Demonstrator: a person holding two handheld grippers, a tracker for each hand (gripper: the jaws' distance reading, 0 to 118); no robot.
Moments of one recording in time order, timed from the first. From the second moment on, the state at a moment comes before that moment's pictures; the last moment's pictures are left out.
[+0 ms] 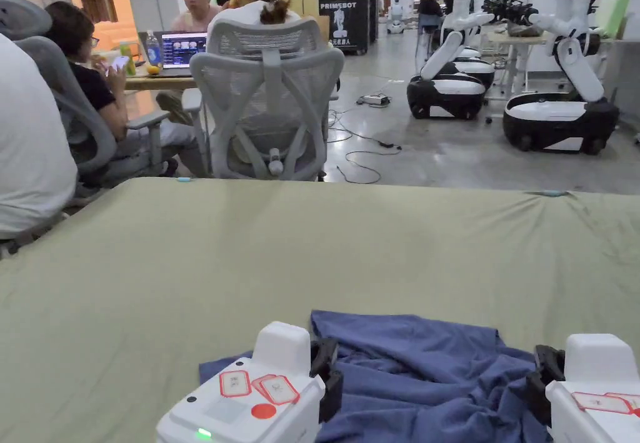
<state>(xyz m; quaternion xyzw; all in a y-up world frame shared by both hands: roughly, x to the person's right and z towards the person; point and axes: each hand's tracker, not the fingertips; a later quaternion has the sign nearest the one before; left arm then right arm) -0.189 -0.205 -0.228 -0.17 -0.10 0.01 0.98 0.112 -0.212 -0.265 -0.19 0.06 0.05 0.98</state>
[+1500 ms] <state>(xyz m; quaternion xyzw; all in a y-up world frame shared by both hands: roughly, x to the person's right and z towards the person) -0.311 -0.223 -0.402 -0.38 0.00 0.00 0.93 0.237 -0.330 -0.388 -0.36 0.07 0.09 0.93</state>
